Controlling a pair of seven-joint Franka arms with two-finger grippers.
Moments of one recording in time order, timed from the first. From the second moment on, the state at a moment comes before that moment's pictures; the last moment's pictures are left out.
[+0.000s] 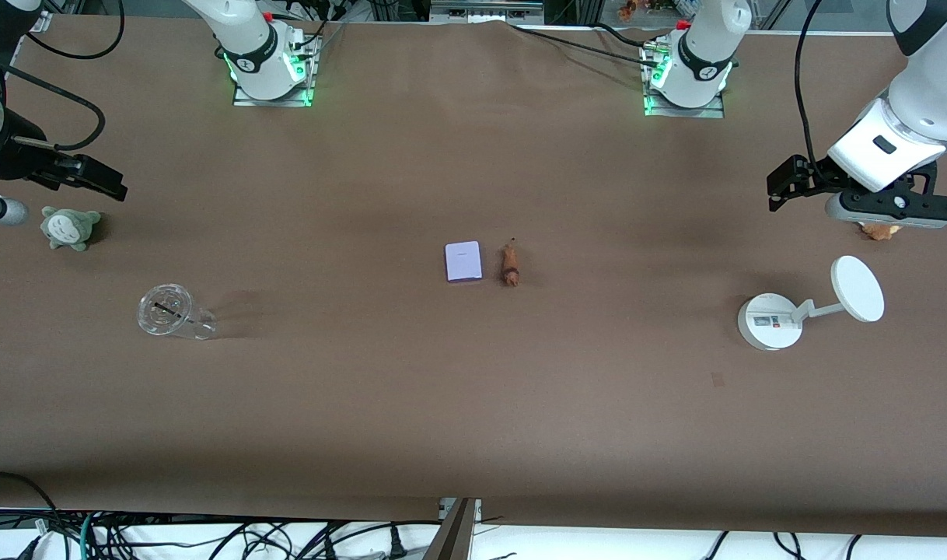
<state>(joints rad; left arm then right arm) -0.07 -0.04 -0.03 -1.76 0.03 1.72 0.00 0.04 0.05 -0.02 -1.57 -0.03 1.52 0.17</state>
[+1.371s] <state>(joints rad) -0.07 -0.04 -0.03 -1.76 0.03 1.71 0.00 0.04 0.05 -0.02 -1.57 -0.03 1.52 0.17</state>
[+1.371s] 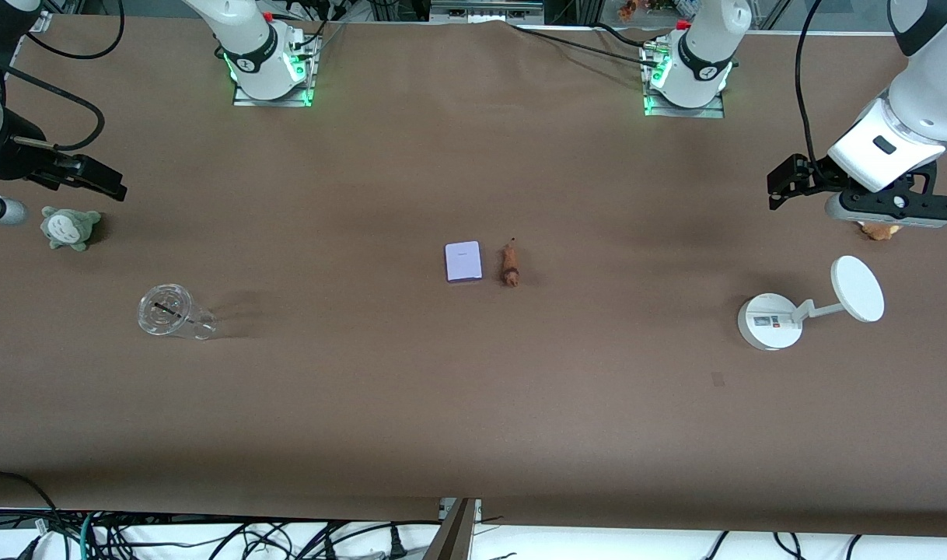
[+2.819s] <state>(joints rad) -0.07 -0.04 -0.04 -1.76 0.03 1.71 0.00 0.04 0.07 -0.01 -1.57 -0.03 1.53 0.17</state>
